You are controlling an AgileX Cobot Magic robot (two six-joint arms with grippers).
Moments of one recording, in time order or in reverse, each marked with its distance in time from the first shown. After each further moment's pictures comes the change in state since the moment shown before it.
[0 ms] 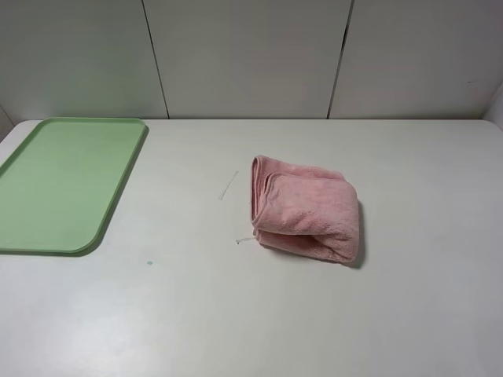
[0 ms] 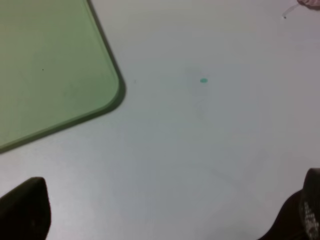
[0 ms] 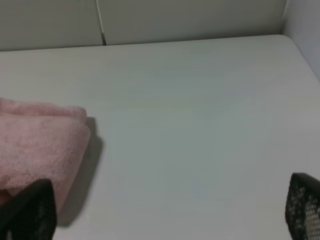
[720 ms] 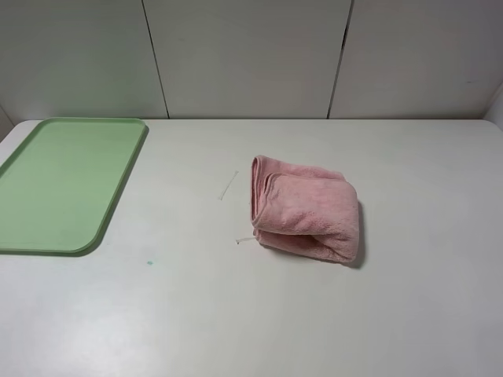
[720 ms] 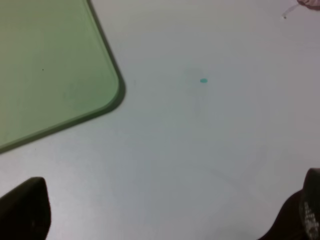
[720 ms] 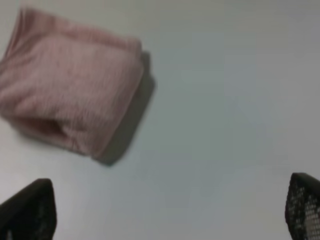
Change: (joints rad) left arm 0.000 0.000 0.000 0.000 0.000 0.000; right arm 0.203 0.188 -0.002 0.000 0.000 0.014
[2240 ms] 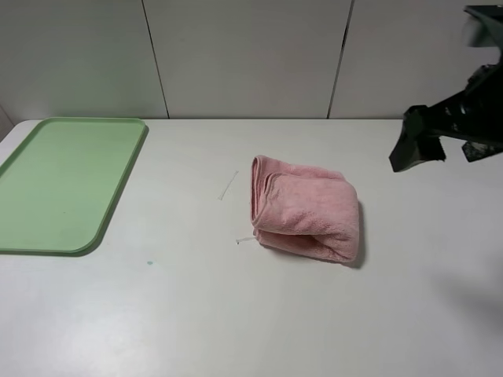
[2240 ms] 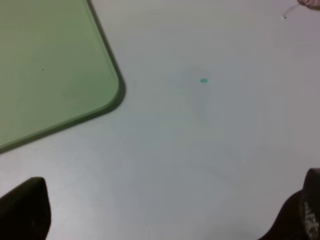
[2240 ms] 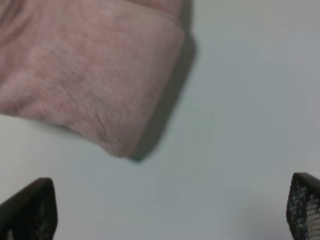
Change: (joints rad) left arm 0.000 0.000 0.000 0.000 0.000 0.000; right arm 0.168 0.992 -0.419 -0.027 -0.035 0.109
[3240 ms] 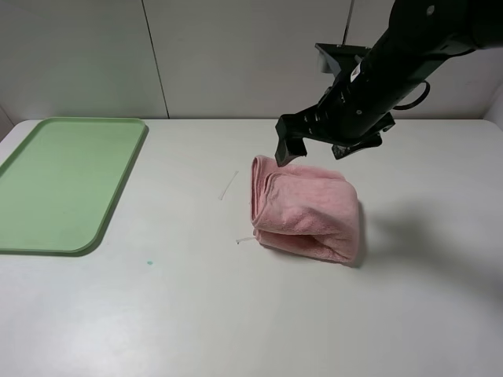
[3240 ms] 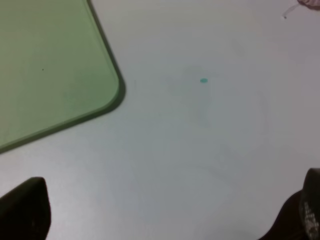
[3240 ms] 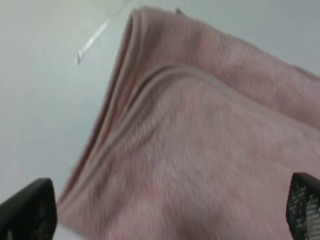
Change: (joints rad) left arm 0.000 0.000 0.000 0.000 0.000 0.000; right arm 0.187 0.496 -0.230 0.164 -0.262 -0.069
